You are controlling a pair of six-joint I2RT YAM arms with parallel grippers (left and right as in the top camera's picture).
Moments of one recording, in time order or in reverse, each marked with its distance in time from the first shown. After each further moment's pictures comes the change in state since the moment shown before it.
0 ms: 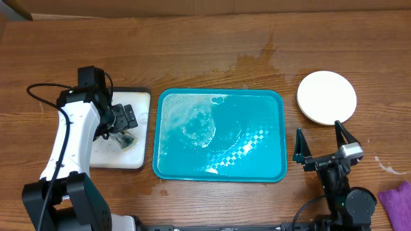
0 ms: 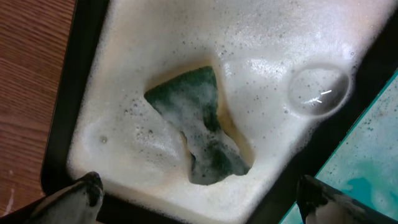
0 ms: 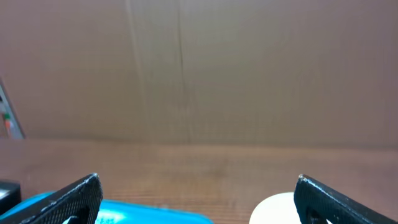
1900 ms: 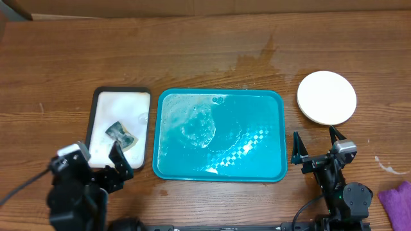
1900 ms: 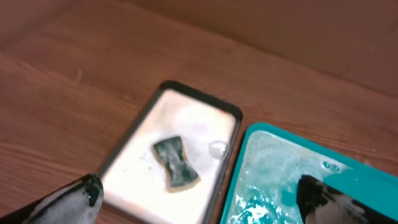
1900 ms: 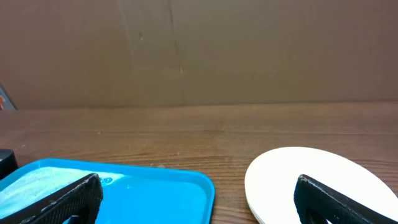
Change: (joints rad) left arm -0.041 -1.255 -0.389 0.115 0.004 -0.082; right arm -0.018 0.001 0.000 -0.143 -0.006 0.000
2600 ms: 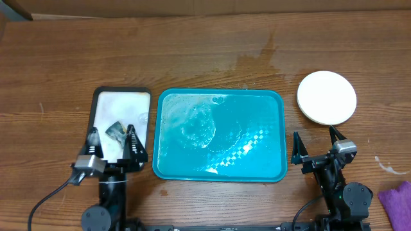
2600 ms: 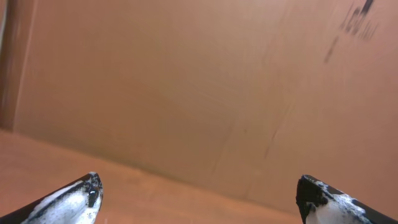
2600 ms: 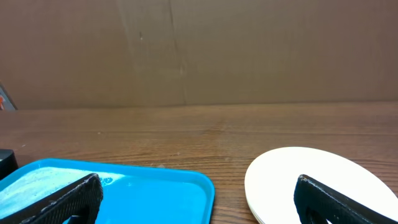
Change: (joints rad) left arm -0.053 -0.339 -0.687 1.080 0.137 -0.105; right arm 0.000 0.000 0.000 0.001 0.000 0.000
